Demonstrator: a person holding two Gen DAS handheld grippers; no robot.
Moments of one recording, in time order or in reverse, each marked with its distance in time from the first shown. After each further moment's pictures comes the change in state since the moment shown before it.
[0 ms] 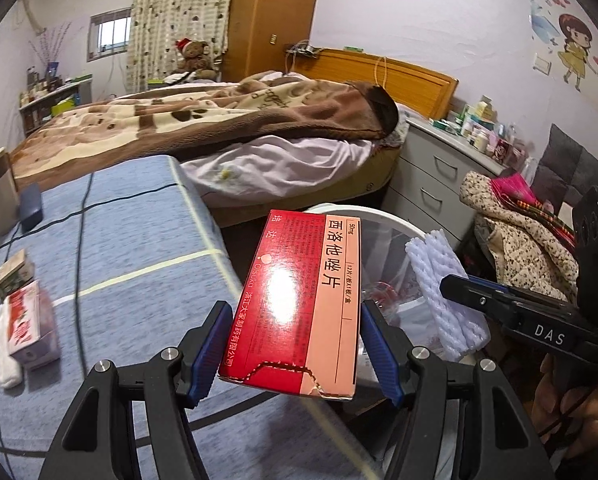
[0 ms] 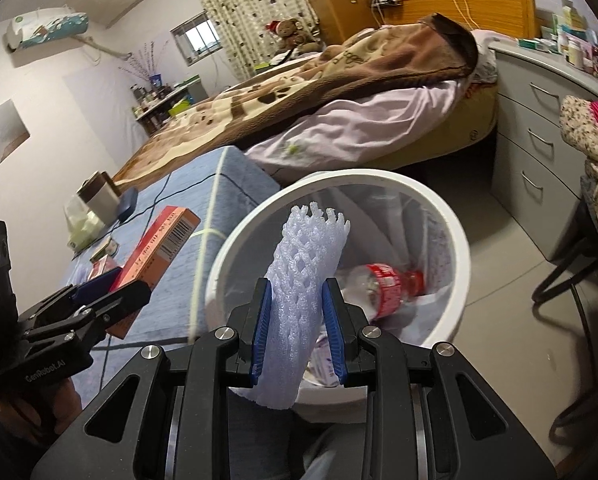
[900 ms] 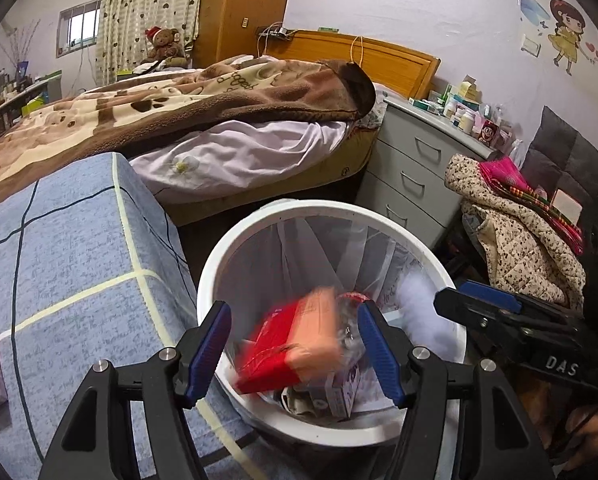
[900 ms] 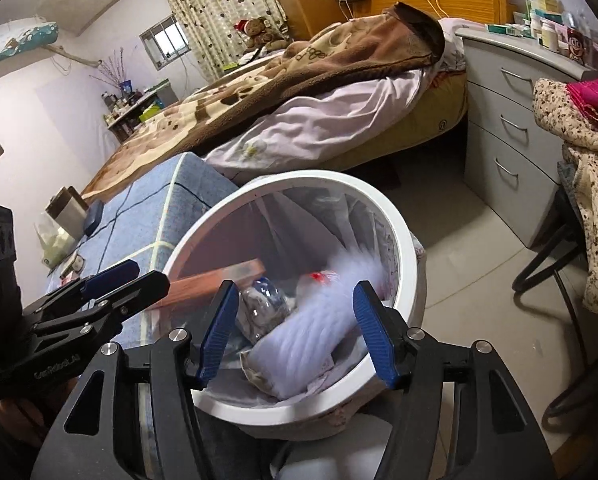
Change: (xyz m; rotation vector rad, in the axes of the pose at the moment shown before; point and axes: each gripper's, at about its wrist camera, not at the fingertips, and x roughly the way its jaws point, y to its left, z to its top) left arm 0.062 -0.030 0.022 0.037 0.053 -0.069; right arm 0.003 -0.029 0.008 0.050 0.009 -0.064
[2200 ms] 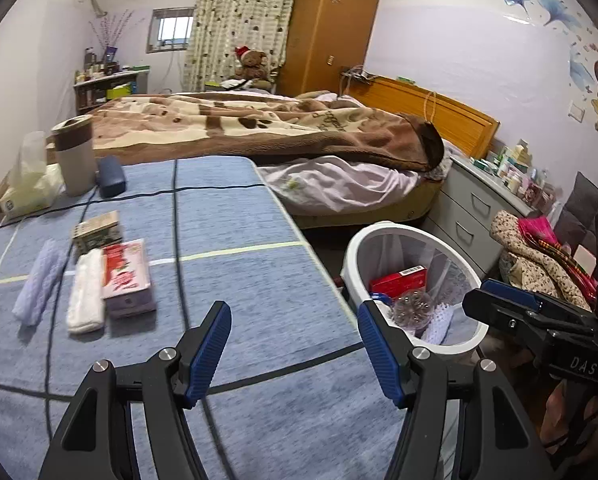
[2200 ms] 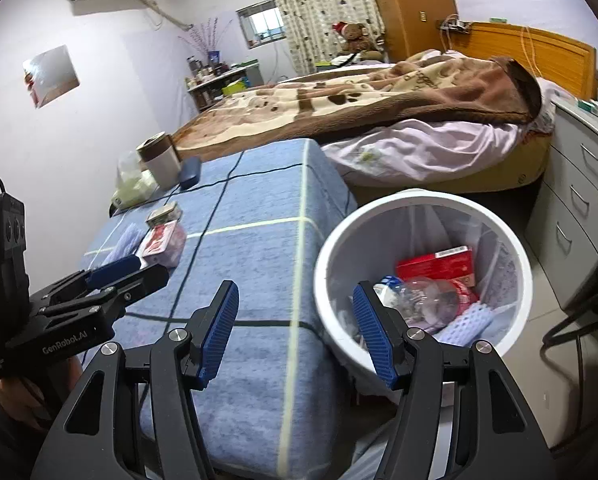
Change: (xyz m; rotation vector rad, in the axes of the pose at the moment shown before) left arm -0.151 0.085 -0.068 -0.195 -0.135 0.190; right arm -0.031 0.121 -0.025 -0.278 -0.002 0.164
